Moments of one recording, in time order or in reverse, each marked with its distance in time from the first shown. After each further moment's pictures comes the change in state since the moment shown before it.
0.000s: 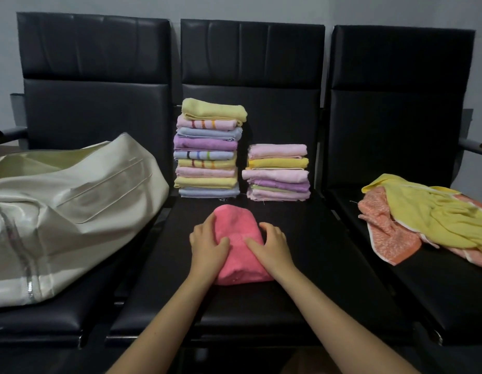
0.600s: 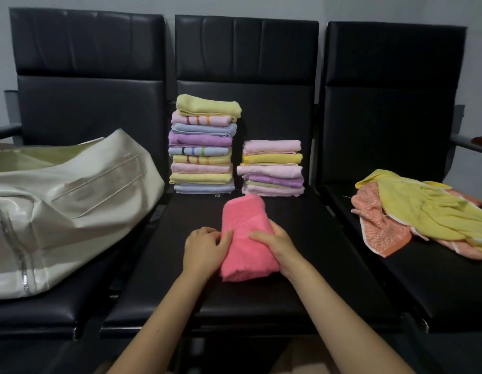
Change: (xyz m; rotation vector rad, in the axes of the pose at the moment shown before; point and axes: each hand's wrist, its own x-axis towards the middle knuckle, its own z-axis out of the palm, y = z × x) left_hand -0.005 -0.003 0.002 0.463 -0.082 0.104; right_hand -0.015 0.006 -0.029 0.825 -0.263 0.113
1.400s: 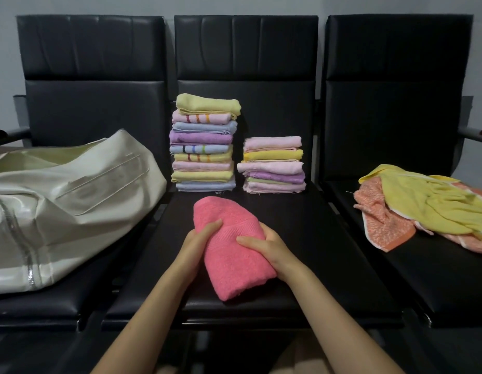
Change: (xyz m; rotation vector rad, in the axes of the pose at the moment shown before) left_hand -0.023 0.008 -0.032 -1.197 -0.254 -0.294; right_hand -0.015 0.006 0.007 0.025 -0.166 -0.026
